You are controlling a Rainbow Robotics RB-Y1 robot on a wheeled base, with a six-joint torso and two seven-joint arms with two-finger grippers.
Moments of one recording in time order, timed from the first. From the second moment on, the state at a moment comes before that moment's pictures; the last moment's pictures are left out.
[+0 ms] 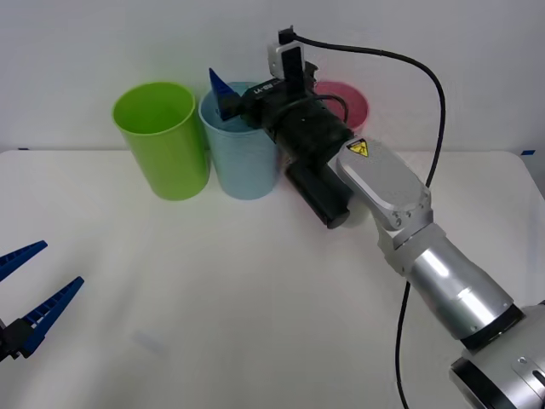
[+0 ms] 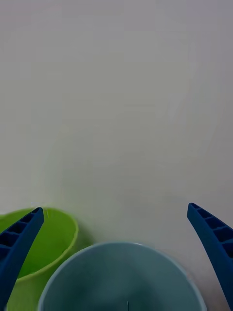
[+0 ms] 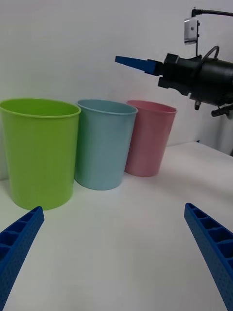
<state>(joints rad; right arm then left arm) -0.71 -0.21 0.45 -1.33 1.17 0.01 -0.01 0.35 0.40 0.52 -1.66 -0.96 -1.22 0.00</state>
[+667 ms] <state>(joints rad) -0.42 -0.49 0.52 -1.73 1.13 0.00 -0.03 0.35 0.40 0.52 -1.66 -0.96 -1.22 0.00</state>
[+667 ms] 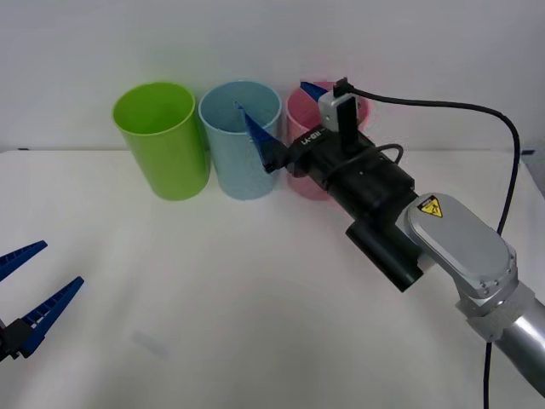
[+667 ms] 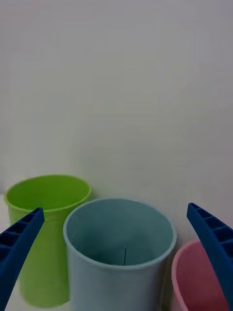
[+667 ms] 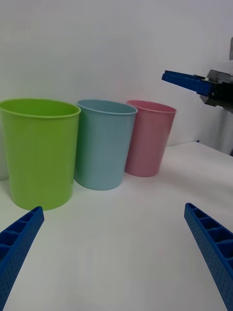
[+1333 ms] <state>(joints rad) -0.07 -0.62 0.32 -1.92 1.11 -0.29 0.00 0.35 0.40 0.52 -1.66 -0.96 -1.22 0.00</state>
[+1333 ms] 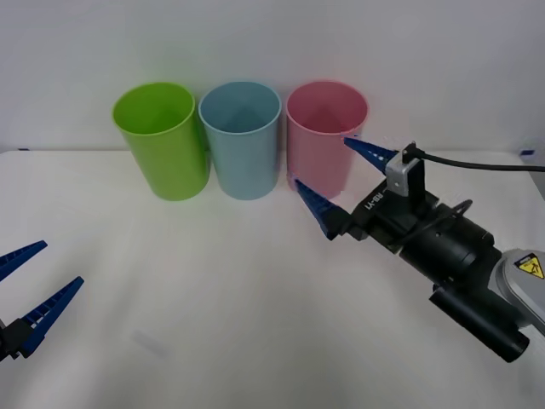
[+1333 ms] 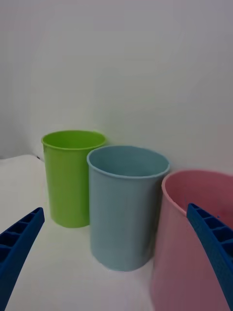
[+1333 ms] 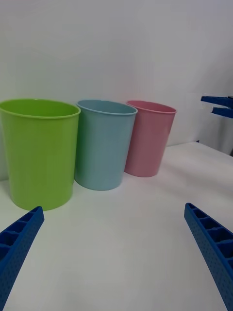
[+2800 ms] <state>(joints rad) 0.44 -0.46 -0.21 -1.93 1.04 -0.92 0.23 0.35 0.40 0.52 -1.66 -0.96 -1.22 0.00</state>
